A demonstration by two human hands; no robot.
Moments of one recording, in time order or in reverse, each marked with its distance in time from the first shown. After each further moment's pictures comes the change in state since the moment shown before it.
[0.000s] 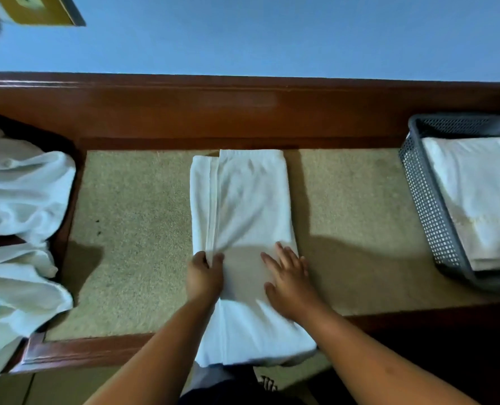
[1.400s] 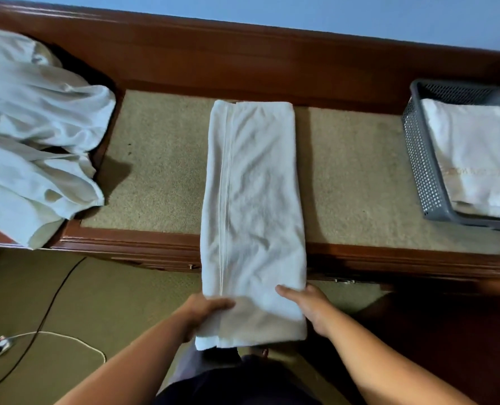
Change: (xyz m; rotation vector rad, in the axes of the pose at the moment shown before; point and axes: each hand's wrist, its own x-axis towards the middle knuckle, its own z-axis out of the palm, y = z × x) left_hand -0.158 -0.198 -0.032 -0.103 -0.541 -0.438; right_hand -0.174 0.051 0.116 1.233 -0.251 0.517
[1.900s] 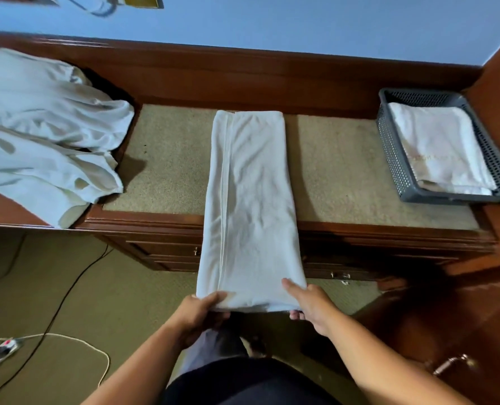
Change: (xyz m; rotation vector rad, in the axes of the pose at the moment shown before) left_hand -0.080 -0.072 0.020 -0.356 0.034 0.153; right_hand -0.081 0.061 0.003 0.000 0.115 -0.074
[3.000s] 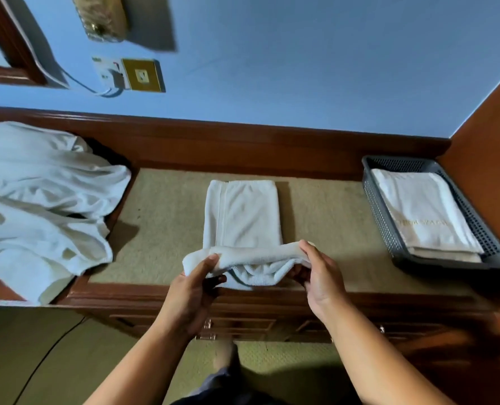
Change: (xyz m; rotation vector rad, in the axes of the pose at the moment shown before) left_hand -0.061 0.194 0.065 -0.390 -0.162 0.460; right_hand -0.022 -0.205 -0.002 0.515 0.121 -0.570
